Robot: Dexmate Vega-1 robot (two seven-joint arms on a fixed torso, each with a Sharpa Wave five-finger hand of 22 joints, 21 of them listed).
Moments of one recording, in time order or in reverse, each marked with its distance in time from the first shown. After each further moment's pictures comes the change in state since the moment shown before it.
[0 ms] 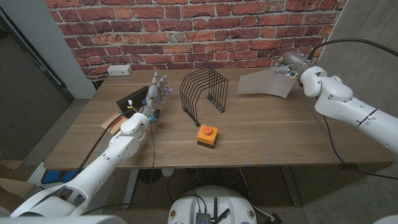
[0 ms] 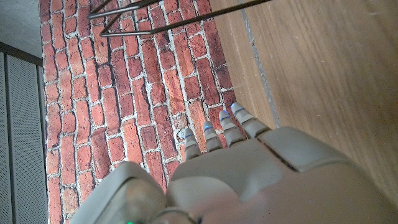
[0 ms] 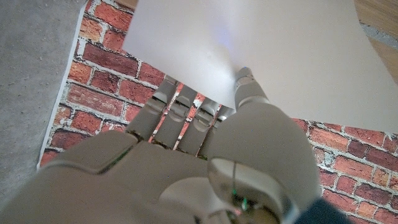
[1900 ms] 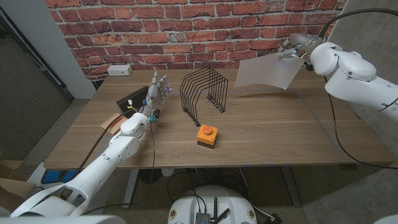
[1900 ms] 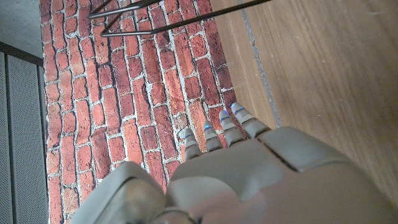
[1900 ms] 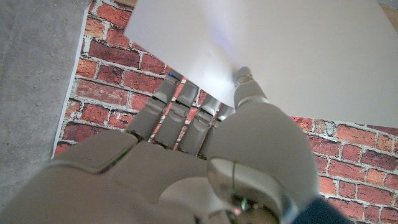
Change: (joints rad) left arm 0.000 0.000 0.000 0.000 0.000 -0.001 -0.001; left_hand 0.000 0.000 0.000 0.000 0.000 0.000 0.000 0.000 0.000 0.000 0.000 0.000 0.000 0.000 0.000 0.000 0.000 0.000 0.000 0.000 0.000; right arm 0.078 -0.135 0.034 -0.274 0.168 -0.220 0.171; right_hand 0.017 0.009 0.005 -0.003 0.000 -0.008 -0.001 0.008 0.002 0.000 0.000 0.000 -0.002 0.009 -0.002 0.000 0.000 0.000 0.000 0.000 0.005
